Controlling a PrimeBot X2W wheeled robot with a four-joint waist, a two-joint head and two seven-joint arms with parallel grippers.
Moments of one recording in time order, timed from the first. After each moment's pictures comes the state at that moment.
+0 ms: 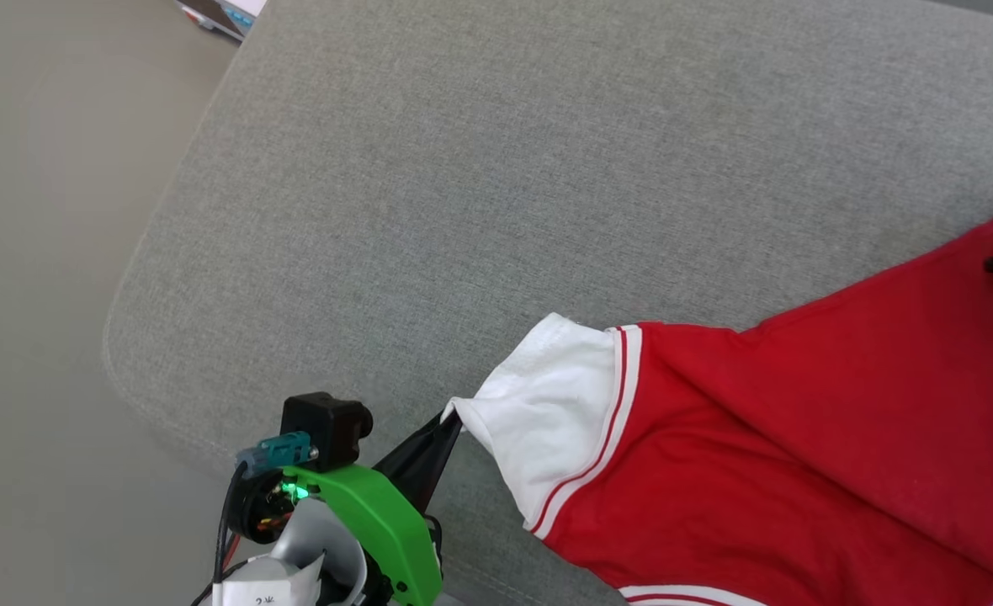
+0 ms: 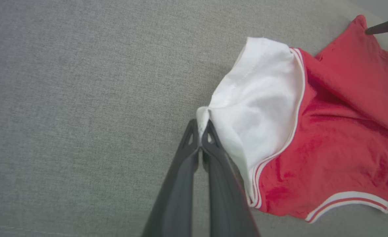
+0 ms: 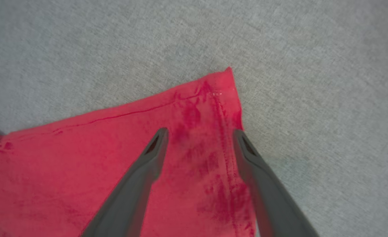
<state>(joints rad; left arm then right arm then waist) -0.18 0.46 -0.65 -0.18 -0.78 0.17 0.15 -0.62 -0.58 0.06 0.11 0.53 0.13 1.24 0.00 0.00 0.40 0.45</state>
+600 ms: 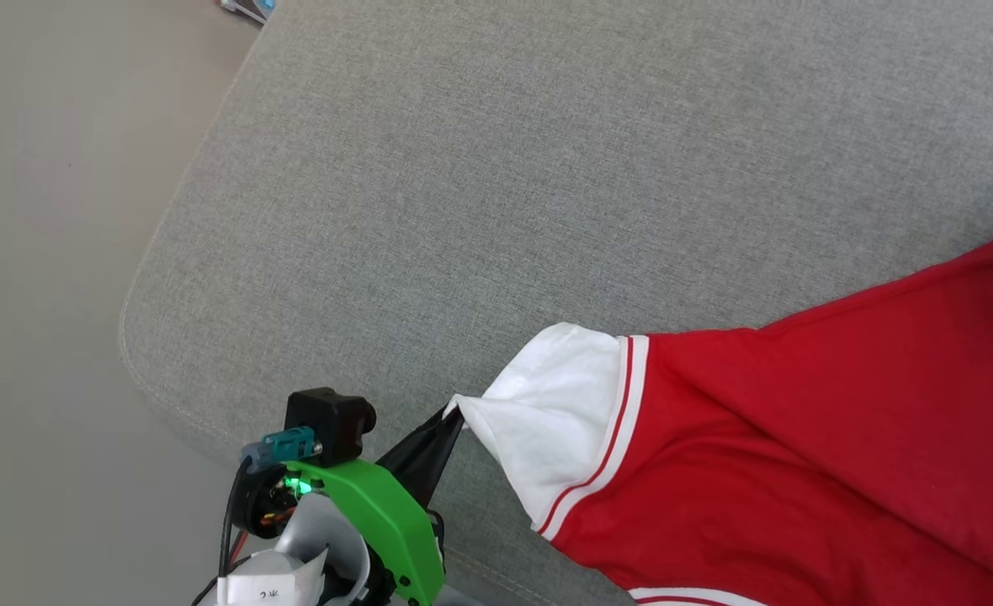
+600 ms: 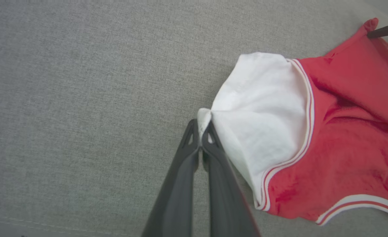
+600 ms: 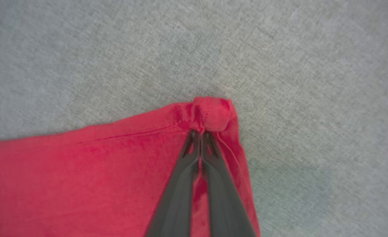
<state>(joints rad) -0.20 0.45 -0.66 -0.16 -0.78 0.17 0.14 -0.63 -0.62 0.11 0.20 0.55 0.13 1.18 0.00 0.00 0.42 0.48</state>
